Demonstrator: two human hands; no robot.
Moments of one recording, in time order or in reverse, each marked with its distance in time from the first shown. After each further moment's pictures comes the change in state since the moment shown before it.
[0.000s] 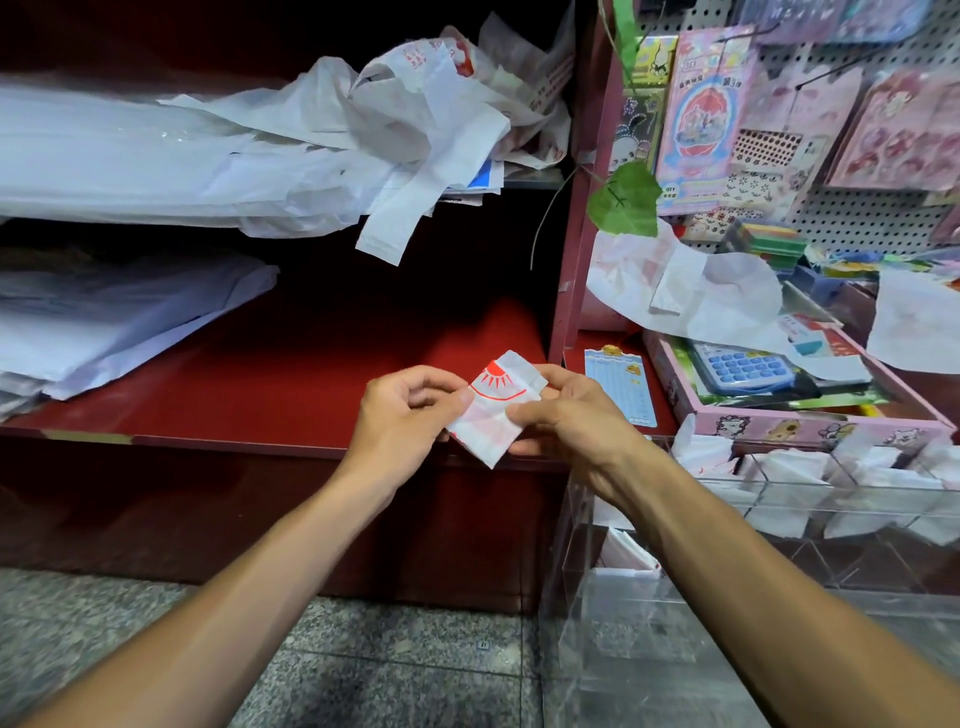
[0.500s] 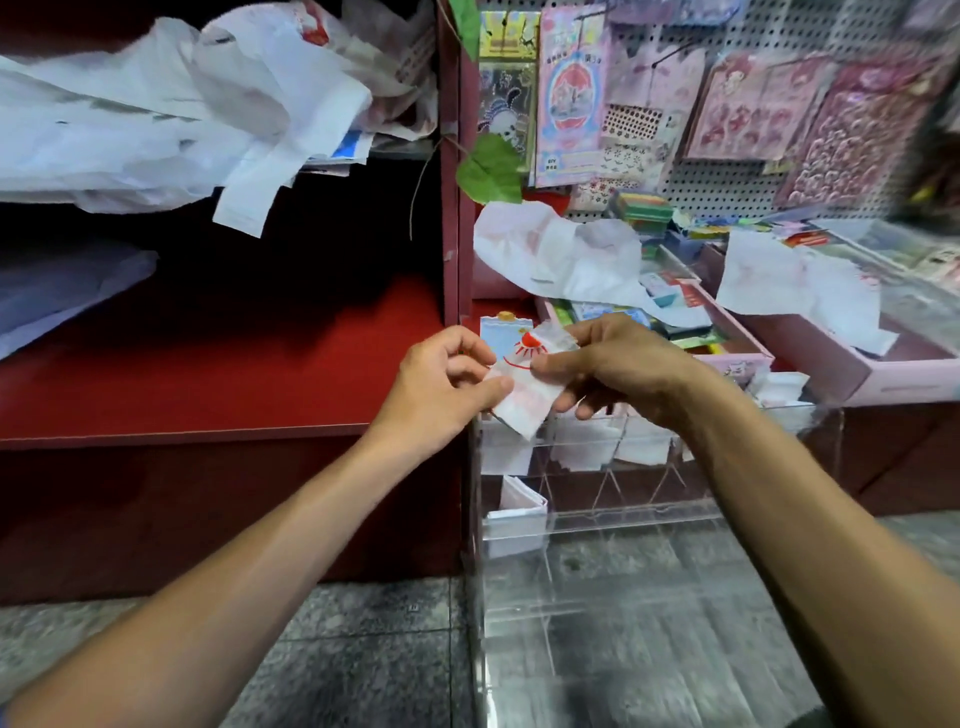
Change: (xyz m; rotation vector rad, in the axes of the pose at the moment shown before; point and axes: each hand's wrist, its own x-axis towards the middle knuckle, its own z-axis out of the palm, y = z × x) left_hand -0.027 0.032 0.109 0.003 -0.300 0.157; right_hand -0.077 -0.058 -0.114 -0.402 0.049 0.083
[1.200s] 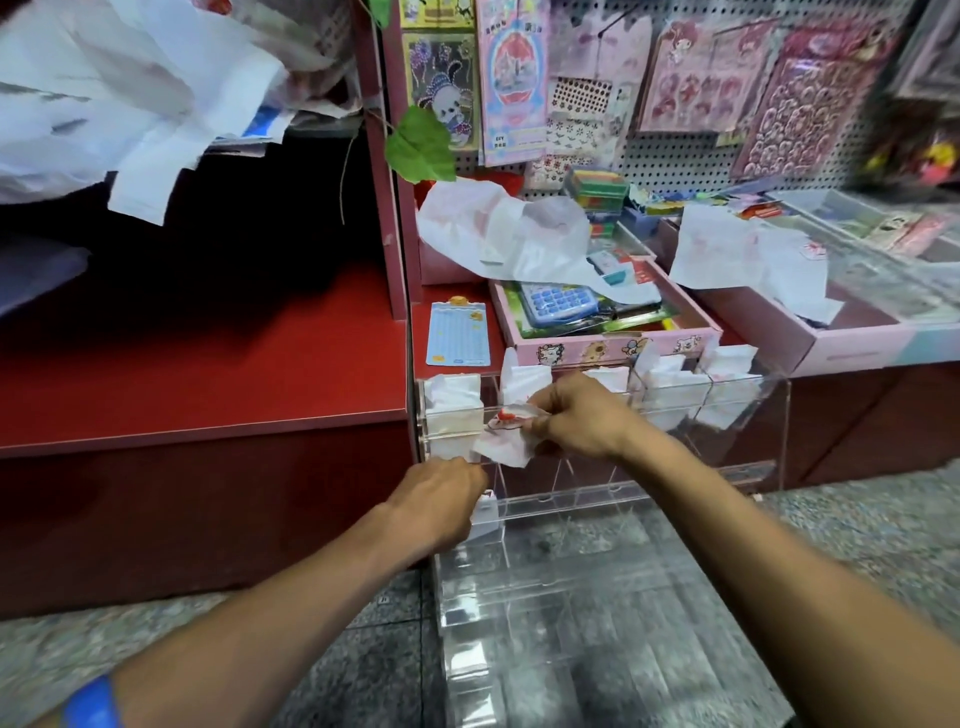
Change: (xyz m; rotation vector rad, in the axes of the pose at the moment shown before) left_hand -0.039 -0.053 0.076 1.322 -0.651 -0.023; right_hand 0.008 0.094 -0.017 -0.454 0.074 -0.032
